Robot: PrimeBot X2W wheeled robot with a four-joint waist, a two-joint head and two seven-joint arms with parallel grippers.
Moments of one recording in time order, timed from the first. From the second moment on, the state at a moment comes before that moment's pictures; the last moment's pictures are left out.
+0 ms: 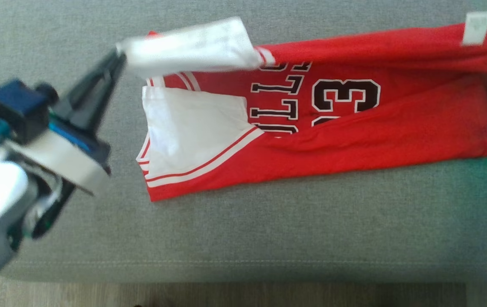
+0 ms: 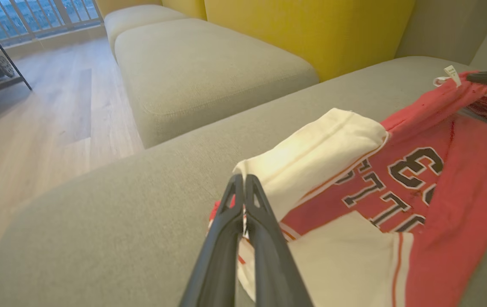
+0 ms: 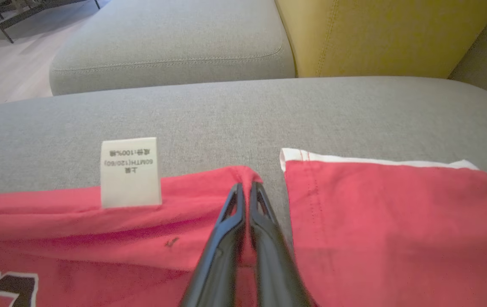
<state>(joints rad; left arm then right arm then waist) -0.82 0.88 -1.06 -0.13 -0.85 0.23 -0.26 -0.51 -0.09 -0.40 0.08 0.09 0.13 0.34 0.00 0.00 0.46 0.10</state>
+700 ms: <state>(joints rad) -0.50 0.68 -1.01 -0.03 -0.85 0.26 -0.26 -0.33 -0.05 -0.42 0.01 0.12 0.13 0.40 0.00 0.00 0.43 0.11</state>
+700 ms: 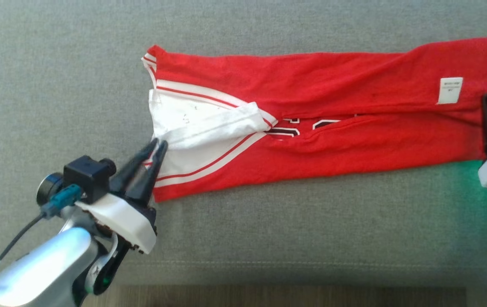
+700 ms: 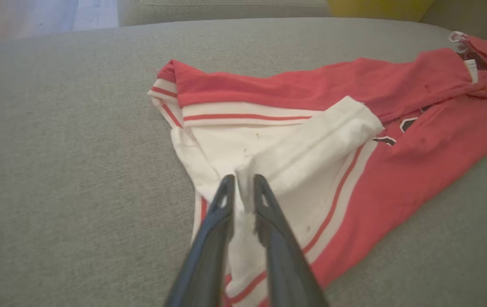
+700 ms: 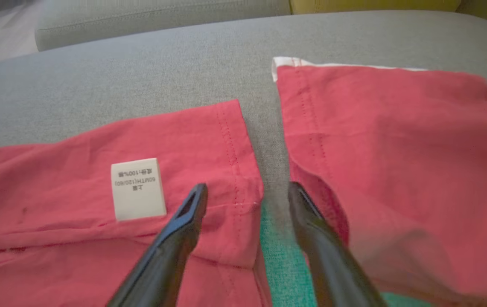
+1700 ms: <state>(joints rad) -0.18 0.40 -0.67 -0.04 -0.46 0.36 -0.26 -0.44 -0.04 -0.60 0.44 0.25 0.13 0.41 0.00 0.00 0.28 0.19</state>
